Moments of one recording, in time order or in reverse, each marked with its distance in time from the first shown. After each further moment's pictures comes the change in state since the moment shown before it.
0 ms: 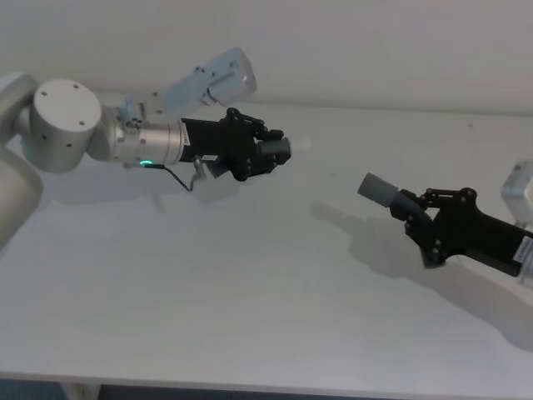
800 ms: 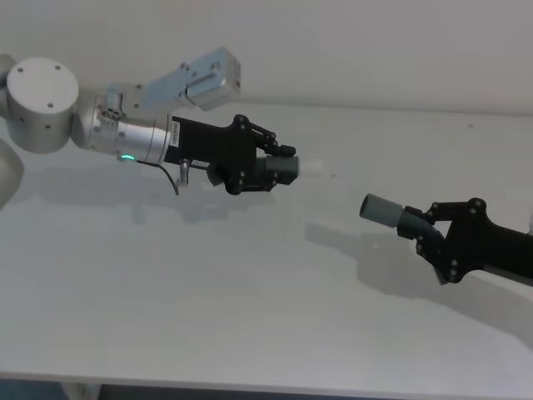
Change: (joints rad) left arm -0.043 0.049 0.029 -0.017 -0.098 -0.114 -0.243; right arm 0.000 0.085 -0.011 -0.008 0.045 -0.150 0.133
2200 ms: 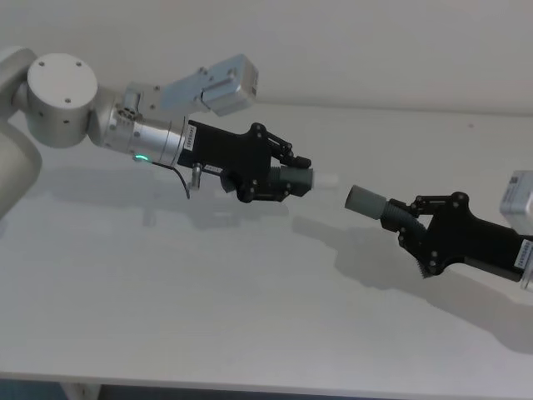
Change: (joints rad) left arm -0.052 -0.029 0.063 0.051 -0.027 -0.026 -0.059; right arm 0.012 -0.003 -0.047 -0.057 -0.020 0.108 -0.097
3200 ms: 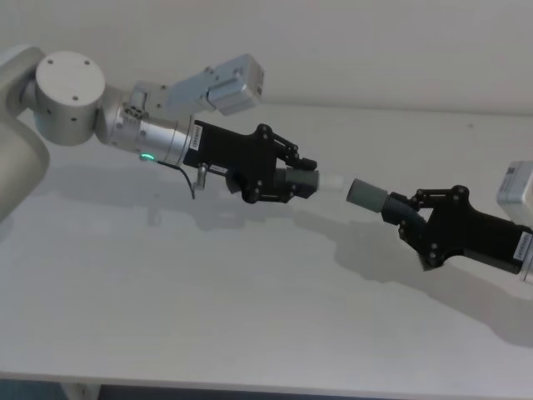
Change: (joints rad) left arm -0.026 -0.015 0.030 0.035 -0.021 -0.013 -0.014; right arm 0.033 0.007 -0.025 0.018 0.007 0.016 -0.018
